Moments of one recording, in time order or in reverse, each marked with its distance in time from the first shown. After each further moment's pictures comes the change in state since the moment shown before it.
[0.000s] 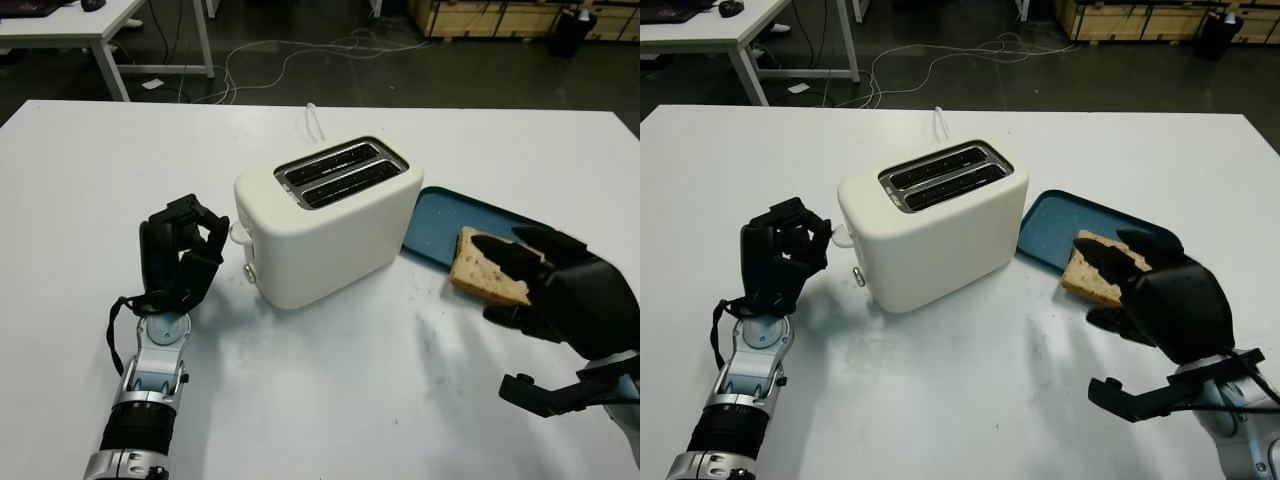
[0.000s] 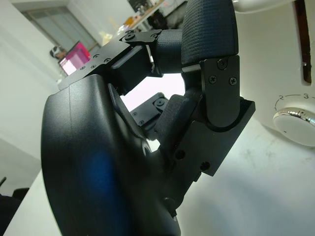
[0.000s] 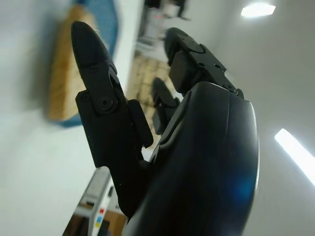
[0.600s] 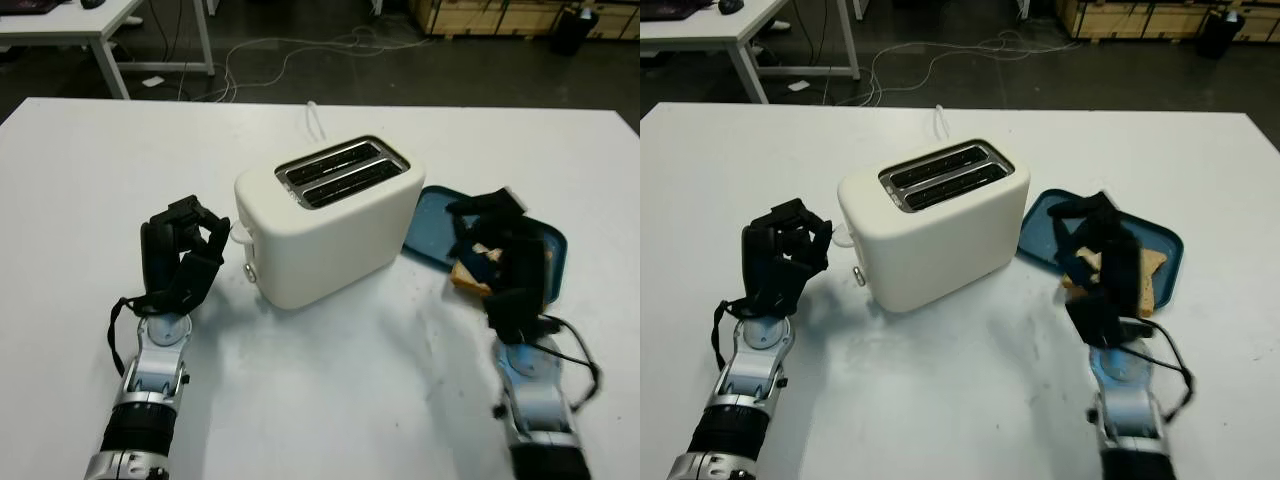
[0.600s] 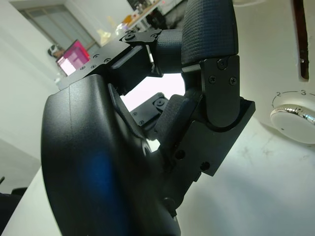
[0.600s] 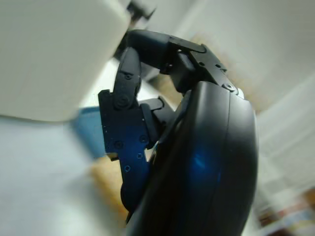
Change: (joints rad) left arm 0.002 -0.003 -0.005 0.003 0.001 0.001 0.000; right arm -0.193 0.337 0.011 0.142 0.485 -0.257 -0.226
